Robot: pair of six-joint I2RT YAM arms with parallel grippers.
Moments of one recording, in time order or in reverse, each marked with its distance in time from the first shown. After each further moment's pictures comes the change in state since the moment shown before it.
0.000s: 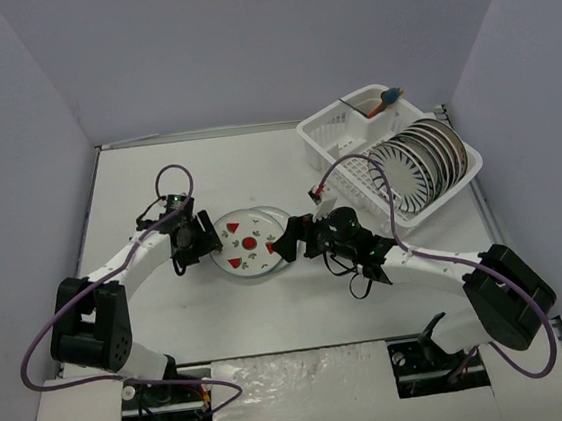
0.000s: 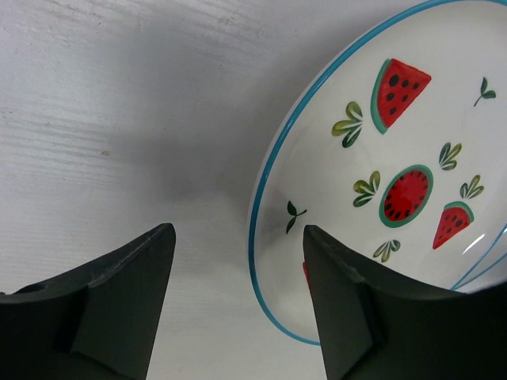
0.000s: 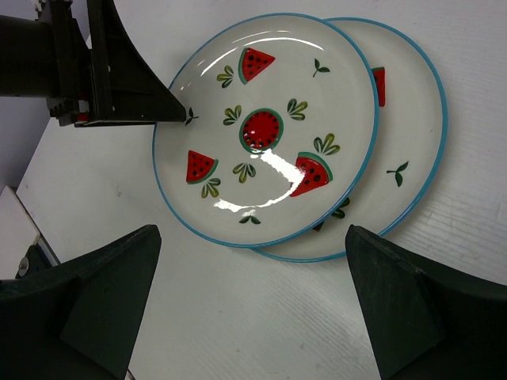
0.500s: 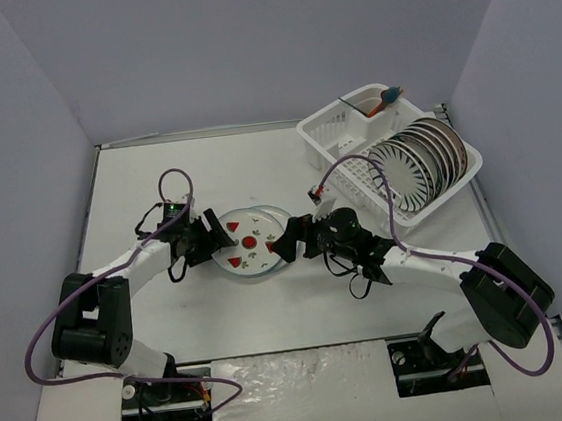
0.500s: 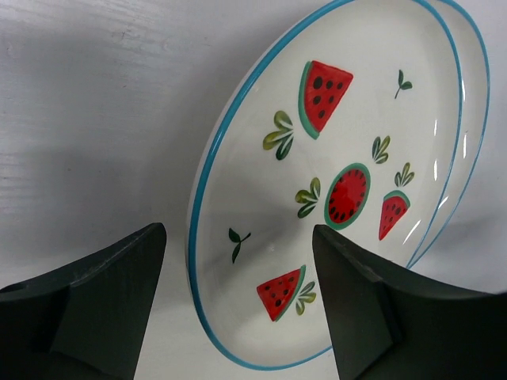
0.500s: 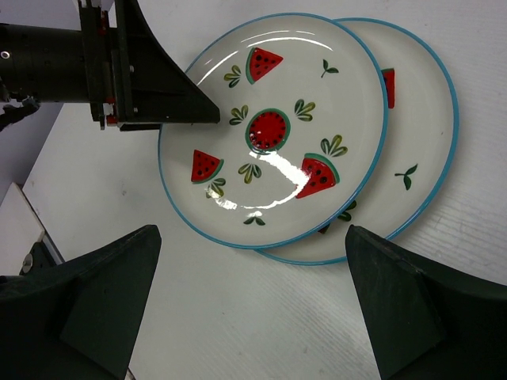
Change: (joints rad) left arm 0.033 0.009 -0.127 0.273 0.207 -0.016; right arm 0.001 0.019 -0.017 0.050 -0.015 0.005
